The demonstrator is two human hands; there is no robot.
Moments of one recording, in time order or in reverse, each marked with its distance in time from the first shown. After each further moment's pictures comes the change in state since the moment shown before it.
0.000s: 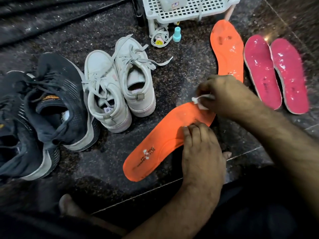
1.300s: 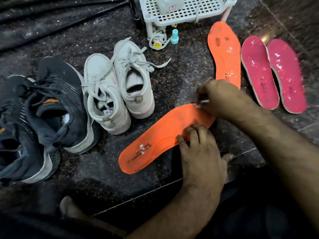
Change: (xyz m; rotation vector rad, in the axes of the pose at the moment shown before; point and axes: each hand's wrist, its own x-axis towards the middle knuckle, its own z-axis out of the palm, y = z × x) left_hand 0.039 -0.031 0.042 -0.373 -0.349 -0.076; right_hand 0.006 0.001 0.006 0.044 -0.133 0.138
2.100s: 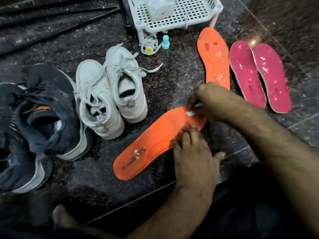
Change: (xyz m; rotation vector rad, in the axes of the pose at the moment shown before) left_hand -0.053 0.034 -0.030 0.156 0.098 0.030; right_hand -0.003 -0.002 -0.010 -0.054 -0.084 -0.095
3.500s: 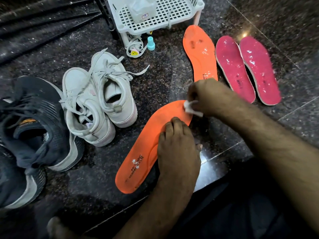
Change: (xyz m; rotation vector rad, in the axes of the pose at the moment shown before) left_hand 0.050 -0.013 -0.043 0.138 -0.029 0.126; right_hand -0.010 0.013 0.000 0.010 0.194 0.183
